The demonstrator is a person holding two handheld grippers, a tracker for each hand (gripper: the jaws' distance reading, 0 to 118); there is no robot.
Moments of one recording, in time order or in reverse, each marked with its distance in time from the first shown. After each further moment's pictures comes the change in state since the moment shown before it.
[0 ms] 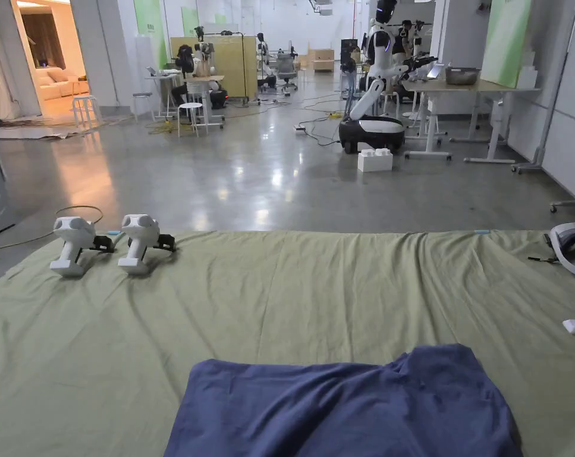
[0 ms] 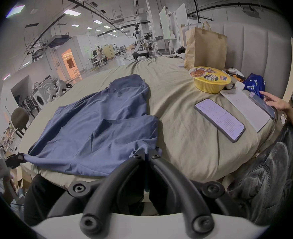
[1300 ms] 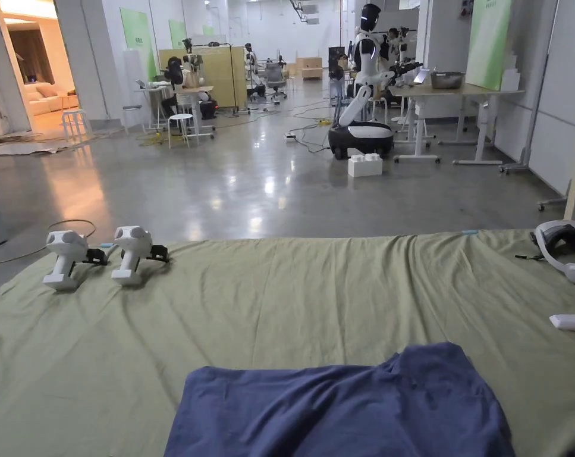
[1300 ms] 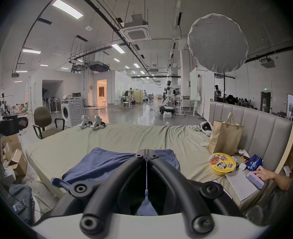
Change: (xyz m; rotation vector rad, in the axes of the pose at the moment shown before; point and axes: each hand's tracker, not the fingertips) left arm 0.123 0.100 0.193 0.507 -0.115 -0.319; right arm -0.109 0.074 0.168 0.514 0.178 0.269
